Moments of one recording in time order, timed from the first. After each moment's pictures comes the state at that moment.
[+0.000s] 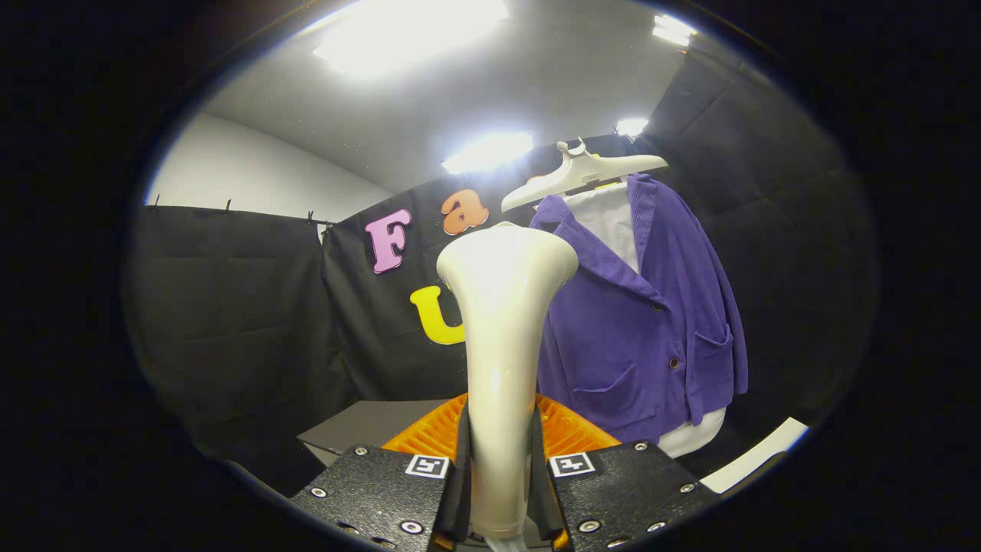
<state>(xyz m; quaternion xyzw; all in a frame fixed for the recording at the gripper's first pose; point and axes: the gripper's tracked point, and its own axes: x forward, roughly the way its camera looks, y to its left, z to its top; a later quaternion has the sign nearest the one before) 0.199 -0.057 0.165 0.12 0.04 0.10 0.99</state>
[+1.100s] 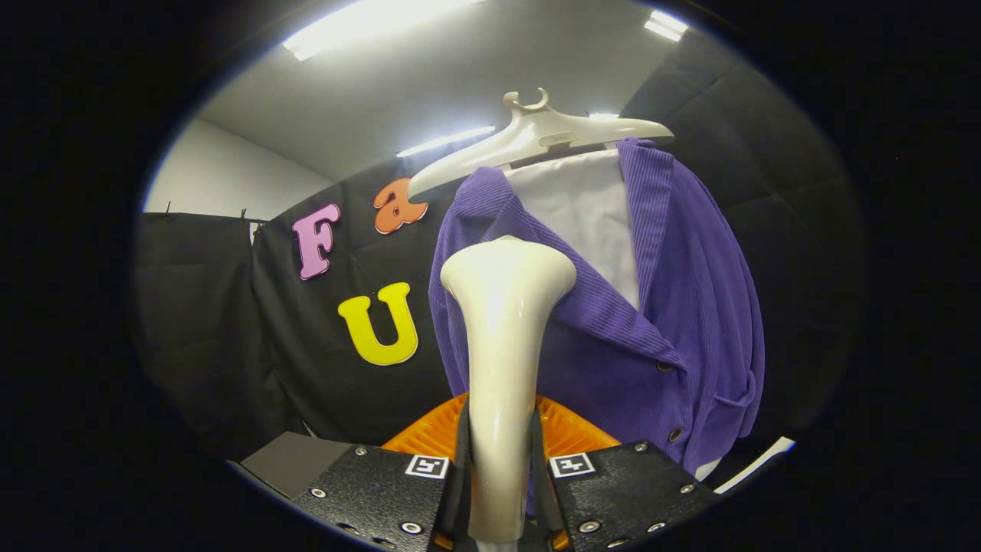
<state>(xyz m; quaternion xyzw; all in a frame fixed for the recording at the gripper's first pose) 0.389 -0.114 0.142 0.12 0.08 0.02 0.99</state>
